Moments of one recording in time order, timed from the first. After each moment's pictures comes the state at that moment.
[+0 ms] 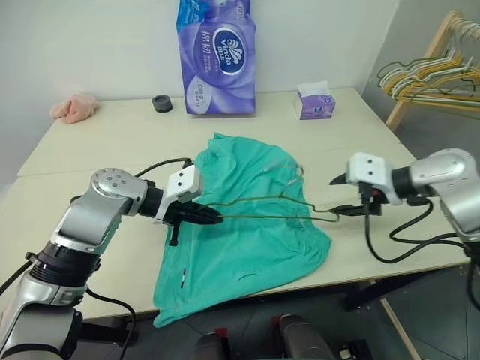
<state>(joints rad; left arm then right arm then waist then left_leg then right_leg) -0.55 0.87 -0.19 -0.07 -0.31 0.52 -1.36 -0.64 -0.99 0.22 -0.09 0.13 0.47 1.26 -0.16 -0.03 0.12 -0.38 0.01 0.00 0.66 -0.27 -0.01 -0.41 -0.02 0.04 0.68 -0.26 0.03</state>
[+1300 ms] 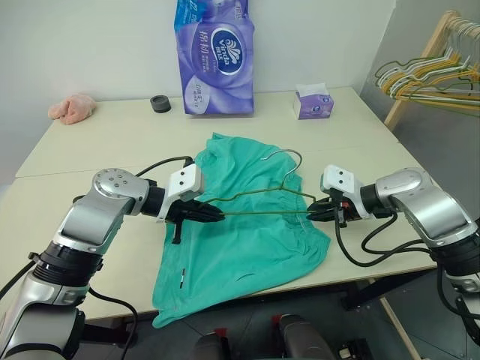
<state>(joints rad) -0.56 0.86 -0.19 -0.07 -0.31 0.52 -1.34 -0.65 -0.82 0.34 -0.13 0.20 0.74 1.19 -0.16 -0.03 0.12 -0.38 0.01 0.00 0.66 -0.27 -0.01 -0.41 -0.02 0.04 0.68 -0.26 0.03</state>
